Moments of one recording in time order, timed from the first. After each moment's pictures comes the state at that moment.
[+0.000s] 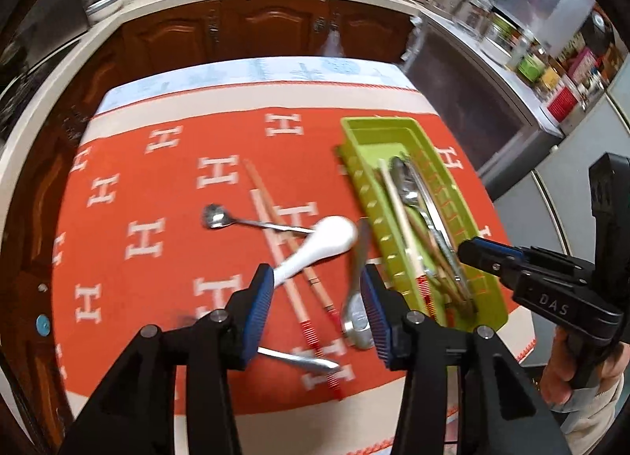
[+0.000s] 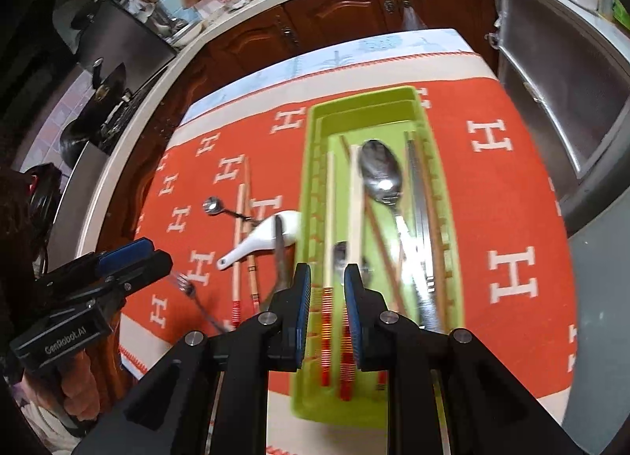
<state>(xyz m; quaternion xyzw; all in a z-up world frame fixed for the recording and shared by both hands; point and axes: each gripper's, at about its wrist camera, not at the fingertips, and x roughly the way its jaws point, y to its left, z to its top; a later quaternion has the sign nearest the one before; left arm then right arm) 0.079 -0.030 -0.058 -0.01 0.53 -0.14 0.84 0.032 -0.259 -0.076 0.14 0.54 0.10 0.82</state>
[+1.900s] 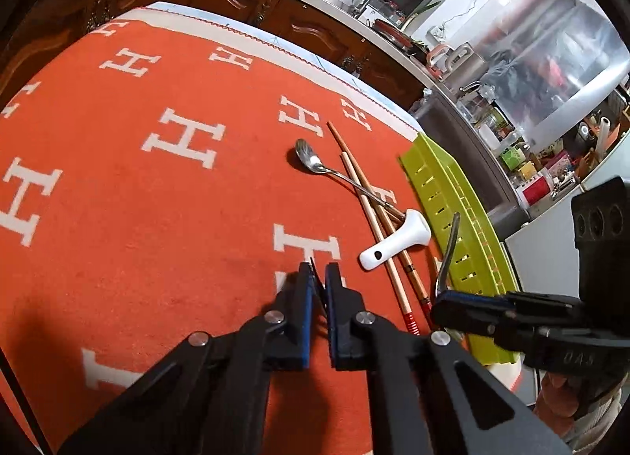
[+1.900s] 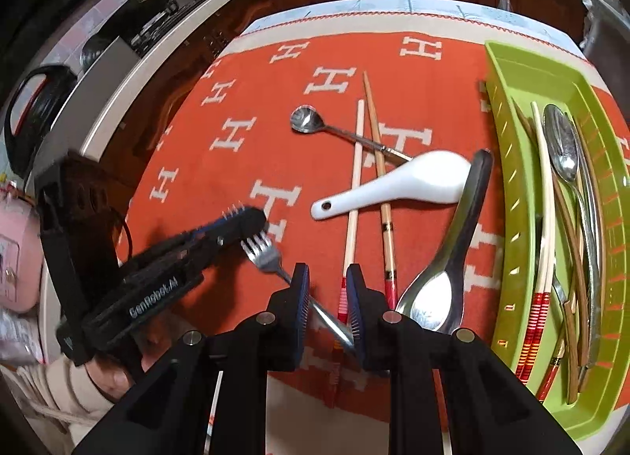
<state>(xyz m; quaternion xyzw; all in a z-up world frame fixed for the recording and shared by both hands) 0.066 0.085 -0.194 -0.22 0.45 -0.20 0.85 0.046 -0.100 -0.140 0.06 0.58 0.18 0.79</state>
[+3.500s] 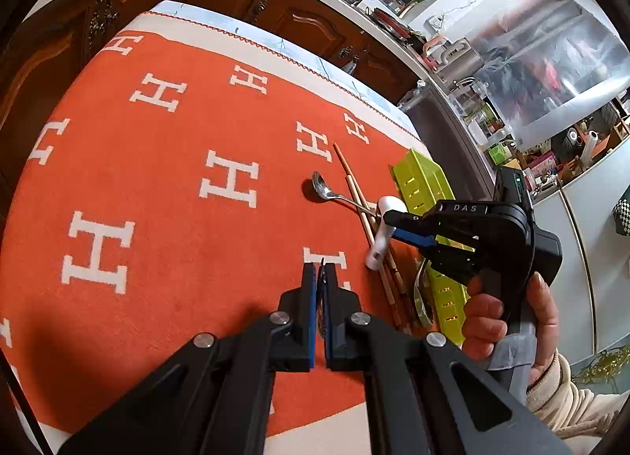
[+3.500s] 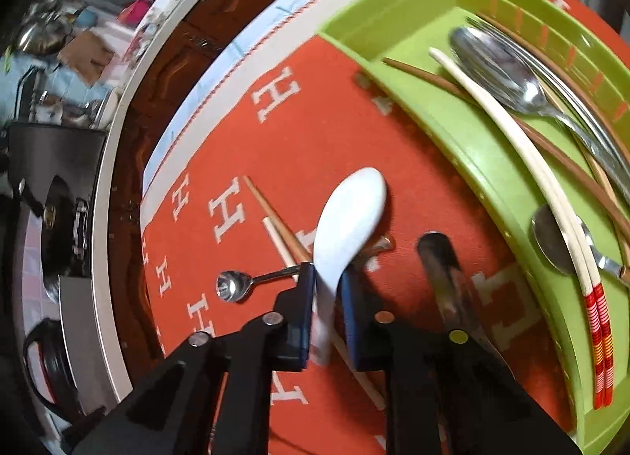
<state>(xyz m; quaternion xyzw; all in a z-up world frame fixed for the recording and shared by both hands) 0.075 0.142 -0.148 -0.23 0.49 -0.22 0.81 0.136 -0.133 -0.177 0.35 0.55 -0.04 0.76</state>
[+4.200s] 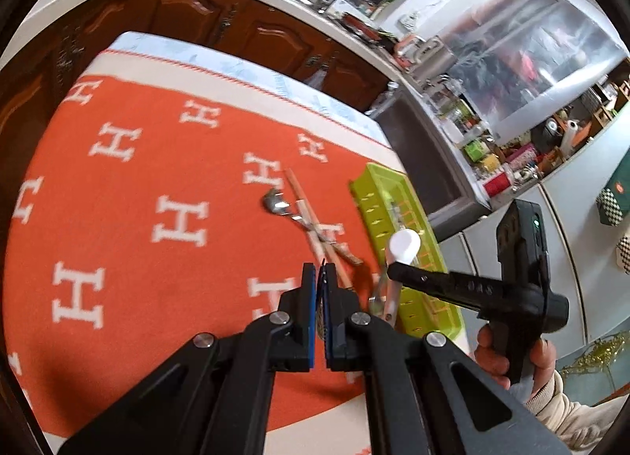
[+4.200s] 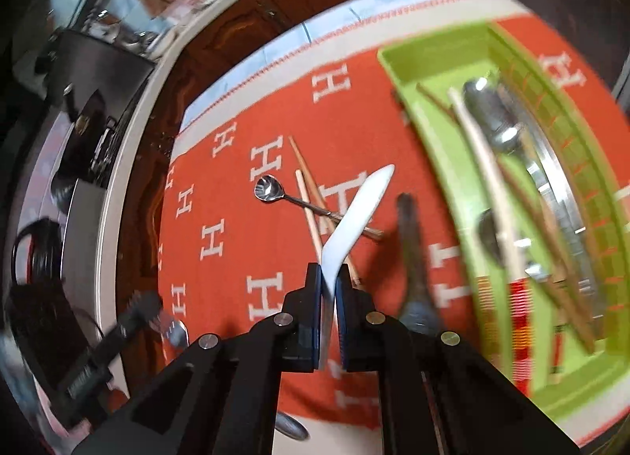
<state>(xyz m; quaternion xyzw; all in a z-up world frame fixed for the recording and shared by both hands) 0.089 0.113 -0.100 -0.21 0.47 -0.27 0.81 0.079 -0.150 -0.113 0.23 0.56 0.07 0.79</state>
